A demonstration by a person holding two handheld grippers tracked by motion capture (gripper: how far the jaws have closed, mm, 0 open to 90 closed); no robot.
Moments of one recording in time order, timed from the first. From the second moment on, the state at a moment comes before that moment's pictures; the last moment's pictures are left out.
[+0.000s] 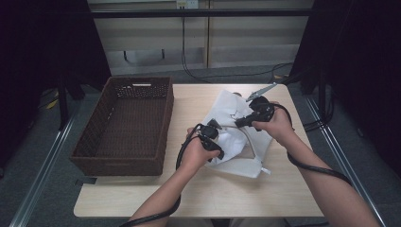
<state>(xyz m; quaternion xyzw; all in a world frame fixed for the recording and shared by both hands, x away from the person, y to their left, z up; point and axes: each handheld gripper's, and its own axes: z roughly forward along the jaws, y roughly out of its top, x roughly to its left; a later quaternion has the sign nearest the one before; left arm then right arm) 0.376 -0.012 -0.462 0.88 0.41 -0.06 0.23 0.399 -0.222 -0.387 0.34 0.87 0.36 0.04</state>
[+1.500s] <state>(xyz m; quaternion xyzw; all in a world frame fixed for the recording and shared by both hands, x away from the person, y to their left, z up) 0.378 -0.015 -0.442 0.86 0.43 -0.10 0.26 0.399 -0.222 -0.390 0.34 0.87 0.35 0.04</state>
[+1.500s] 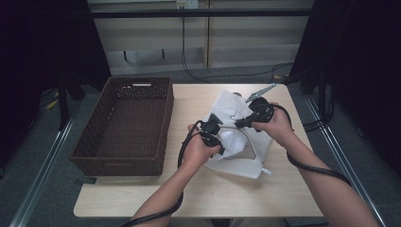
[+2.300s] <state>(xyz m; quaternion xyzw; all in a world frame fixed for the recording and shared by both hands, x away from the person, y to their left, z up) 0.385 -0.026 -0.440 0.85 0.44 -0.09 0.28 0.399 -0.222 -0.390 0.34 0.87 0.35 0.04</state>
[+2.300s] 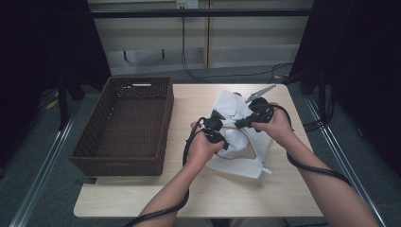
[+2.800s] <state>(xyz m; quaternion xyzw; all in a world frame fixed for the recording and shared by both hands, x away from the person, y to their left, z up) 0.390 -0.029 -0.440 0.84 0.44 -0.09 0.30 0.399 -0.221 -0.391 0.34 0.87 0.35 0.04</state>
